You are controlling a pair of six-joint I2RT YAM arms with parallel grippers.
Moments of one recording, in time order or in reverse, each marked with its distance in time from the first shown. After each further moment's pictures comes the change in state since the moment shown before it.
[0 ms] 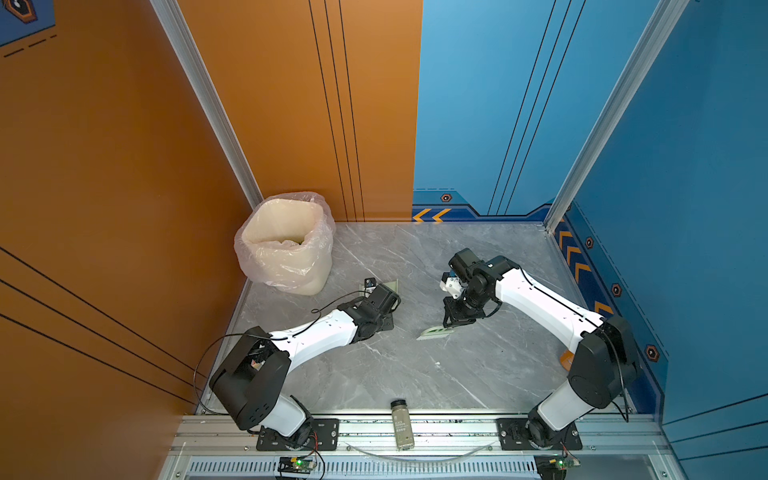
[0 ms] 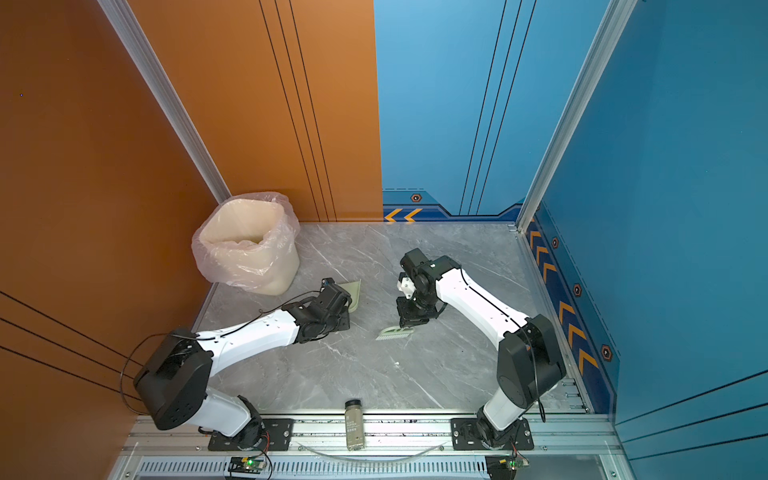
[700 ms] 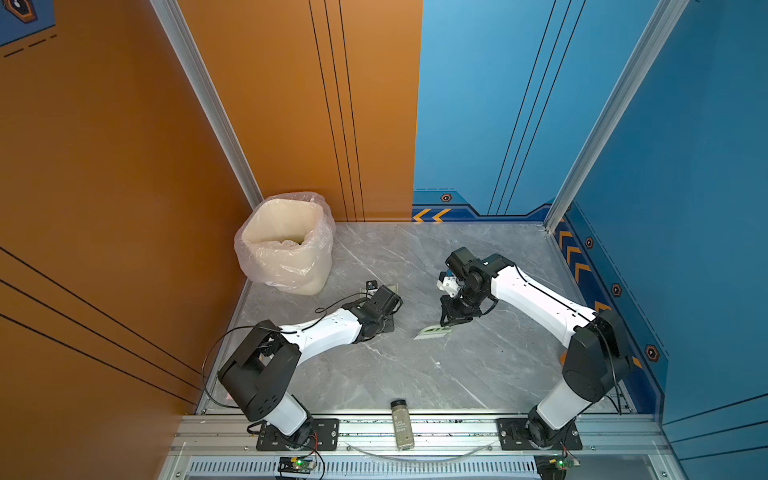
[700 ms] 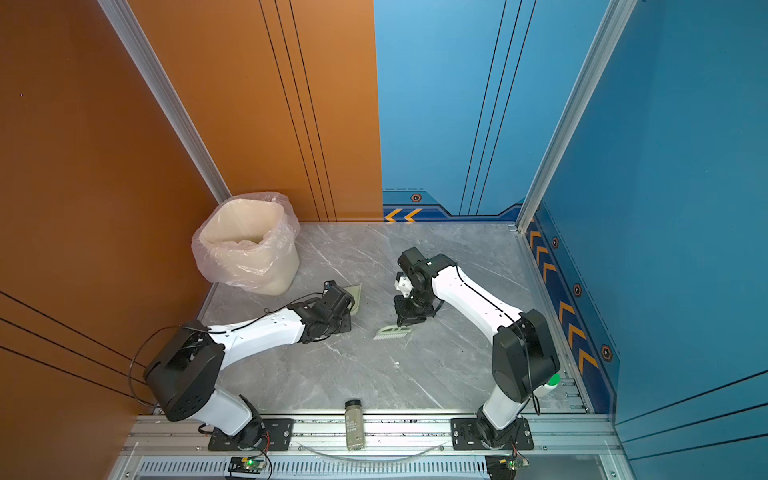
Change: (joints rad) left arm 0.000 0.061 0.000 0.014 0.004 -0.002; right arm 0.002 0.035 0.027 0.001 -0.014 0.000
